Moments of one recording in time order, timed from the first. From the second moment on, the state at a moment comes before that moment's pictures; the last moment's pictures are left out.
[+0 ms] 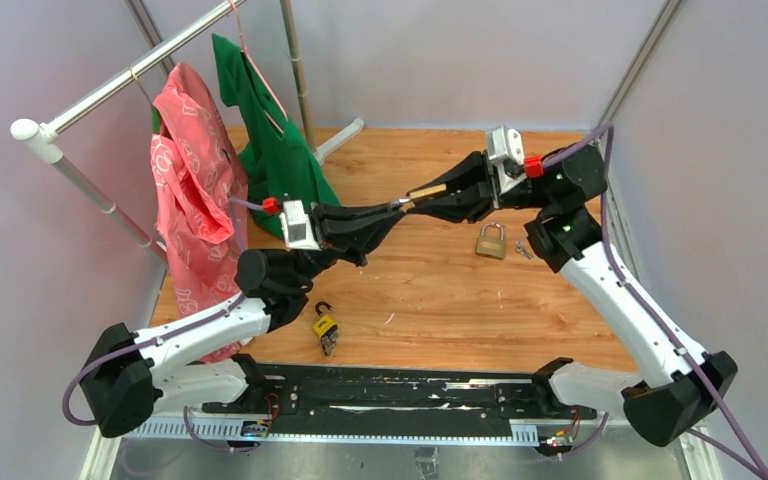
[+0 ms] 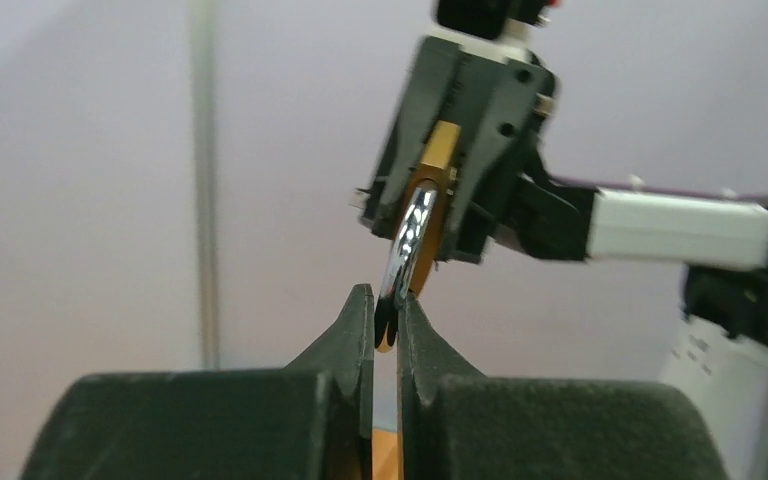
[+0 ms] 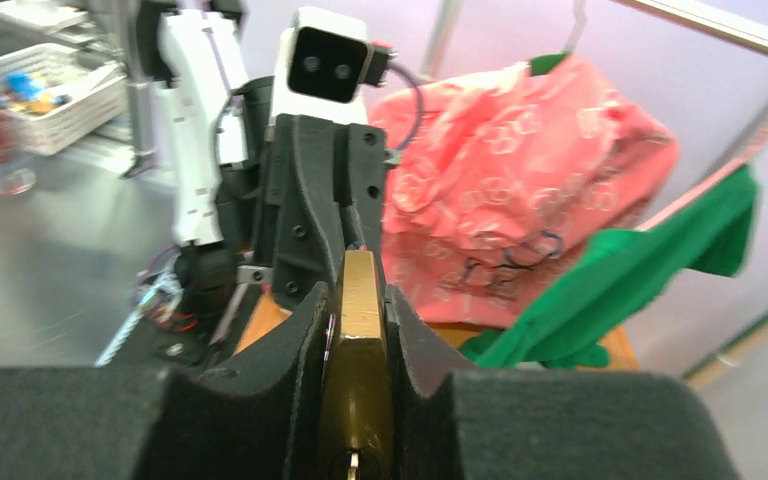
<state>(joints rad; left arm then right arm) -0.86 1.10 0.64 1.19 0.22 -0.31 0.54 1.20 1.22 0.42 -1.11 0.10</state>
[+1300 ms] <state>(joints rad) -0.77 1.04 0.61 0.57 0.51 -0.44 0.54 1.03 0.83 0.24 -0.90 0.19</state>
